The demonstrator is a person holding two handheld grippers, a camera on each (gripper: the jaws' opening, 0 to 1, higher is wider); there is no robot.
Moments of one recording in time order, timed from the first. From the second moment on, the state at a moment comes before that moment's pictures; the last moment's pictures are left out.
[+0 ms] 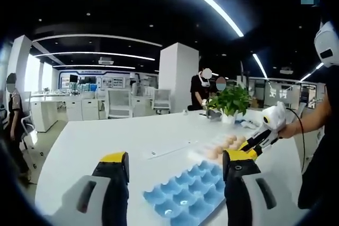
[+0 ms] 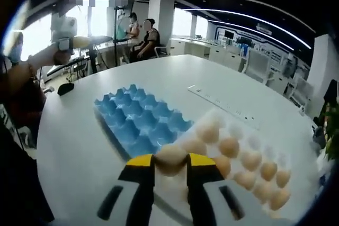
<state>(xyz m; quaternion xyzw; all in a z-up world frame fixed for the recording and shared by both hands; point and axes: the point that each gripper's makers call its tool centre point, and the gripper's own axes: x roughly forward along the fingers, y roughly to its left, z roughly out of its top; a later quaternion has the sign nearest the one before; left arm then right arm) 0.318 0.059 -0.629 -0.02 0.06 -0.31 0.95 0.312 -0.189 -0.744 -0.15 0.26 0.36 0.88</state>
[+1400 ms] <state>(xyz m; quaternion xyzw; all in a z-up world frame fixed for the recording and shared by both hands) 0.320 0.072 -0.631 -0.02 0.06 -0.33 0.94 0.292 -0.089 -0.734 -0.14 0.23 0.44 0.85</state>
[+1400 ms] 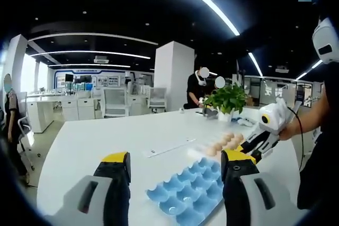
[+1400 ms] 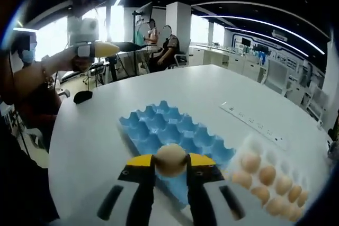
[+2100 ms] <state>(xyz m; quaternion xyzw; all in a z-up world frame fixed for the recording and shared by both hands) 0.321 0.085 -0.634 -0.02 0.07 -0.34 0.94 0.283 0.009 -0.739 -0.14 0.22 0.51 0.82</state>
